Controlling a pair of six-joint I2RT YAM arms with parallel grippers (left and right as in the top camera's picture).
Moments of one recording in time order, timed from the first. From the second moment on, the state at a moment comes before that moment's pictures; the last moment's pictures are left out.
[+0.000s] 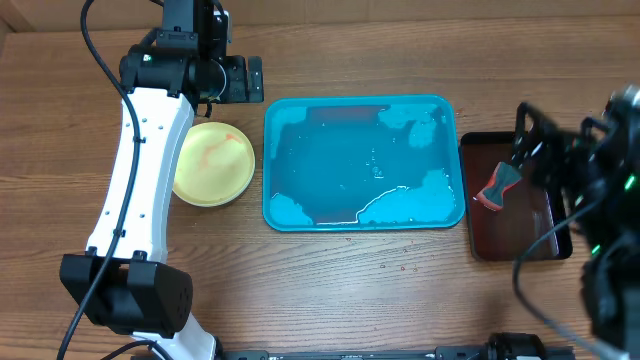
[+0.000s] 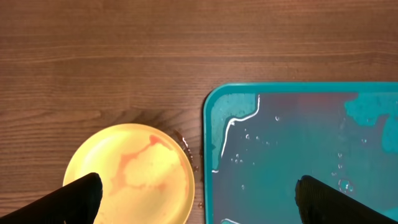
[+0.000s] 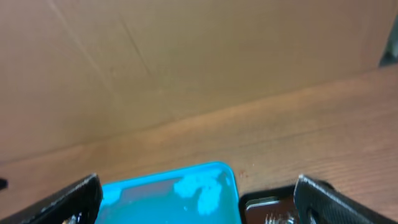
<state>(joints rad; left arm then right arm) -0.12 1.82 1.88 -1.07 0.02 -0.15 -0.04 0.84 1.15 -0.62 -0.08 0.28</state>
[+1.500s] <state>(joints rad) -0.12 1.82 1.88 -1.07 0.02 -0.15 0.02 0.01 0.02 -0.03 -0.03 0.28</state>
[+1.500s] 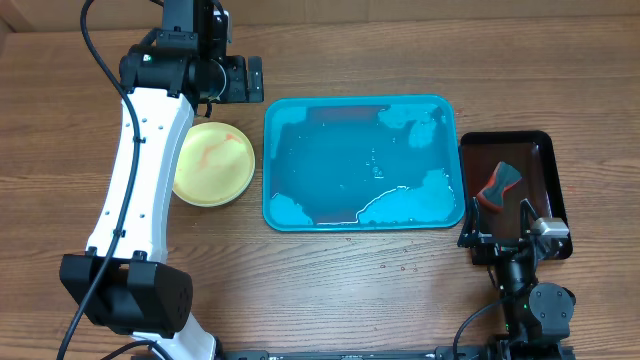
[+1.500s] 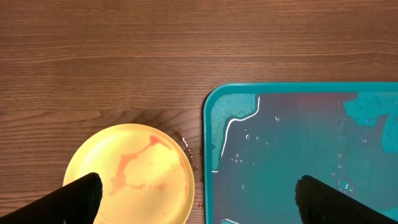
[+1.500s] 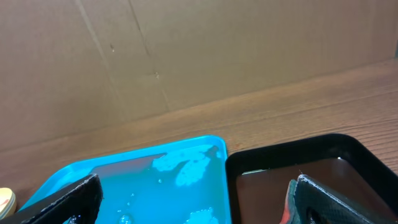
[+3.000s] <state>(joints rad) -0.03 1.18 1.56 -0.76 -0.11 -0.11 0.02 0.01 0.02 -0.03 -0.03 0.28</state>
